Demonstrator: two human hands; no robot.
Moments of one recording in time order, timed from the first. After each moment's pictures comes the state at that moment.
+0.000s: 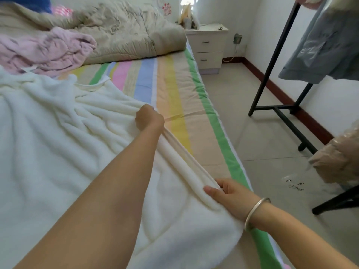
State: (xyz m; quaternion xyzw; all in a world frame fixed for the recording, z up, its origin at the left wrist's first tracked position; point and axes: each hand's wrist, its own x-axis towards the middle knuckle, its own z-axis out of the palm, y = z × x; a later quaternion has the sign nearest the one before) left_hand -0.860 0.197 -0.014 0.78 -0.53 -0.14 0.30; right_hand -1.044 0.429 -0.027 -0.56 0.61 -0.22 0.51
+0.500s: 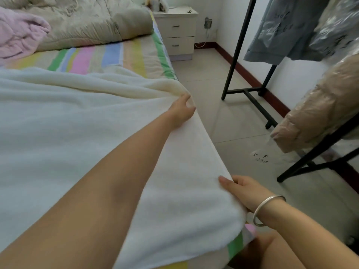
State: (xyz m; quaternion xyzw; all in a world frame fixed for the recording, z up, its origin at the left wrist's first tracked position) left_hand -0.998 0.238 -0.025 0.50 -0.76 -0.37 0.19; right_hand -1.106 0.500 -0.031 -0.34 0.70 -0.31 0.56
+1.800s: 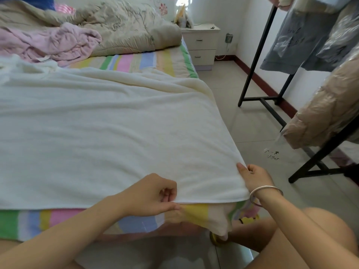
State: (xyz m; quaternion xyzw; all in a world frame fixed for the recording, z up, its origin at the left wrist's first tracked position) left_hand -0.783 0.523 -0.040 0.30 -0.90 -0.30 0.12; right_hand -1.092 0.549 -0.070 -0.41 0.79 -0.32 0.31
